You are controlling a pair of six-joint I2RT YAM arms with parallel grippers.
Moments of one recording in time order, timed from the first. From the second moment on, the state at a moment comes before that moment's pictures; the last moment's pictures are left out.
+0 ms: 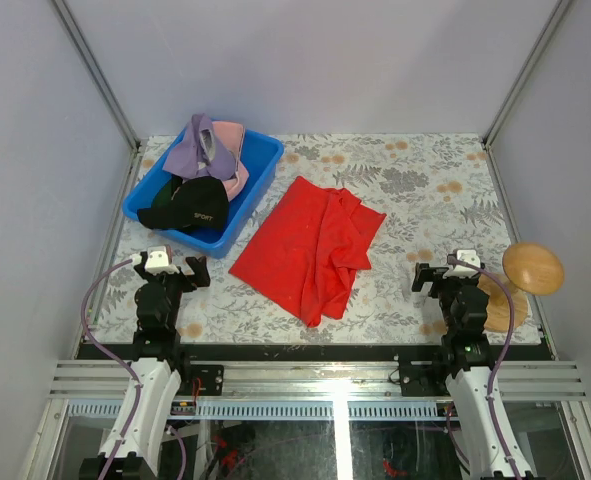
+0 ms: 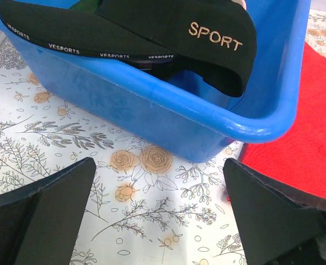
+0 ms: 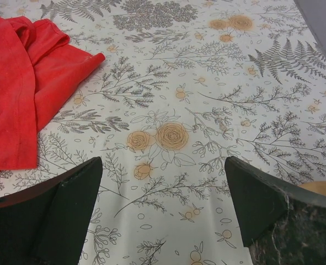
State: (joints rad) left arm 0.02 0.38 0.01 0.25 0.02 -0.13; right arm 0.02 0.24 0.01 0.06 0.01 -0.01
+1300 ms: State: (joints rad) left arm 0.03 0.83 0.87 -0.13 0.05 -0.23; right arm 0.02 0.28 0.16 -0.06 0.03 0.06
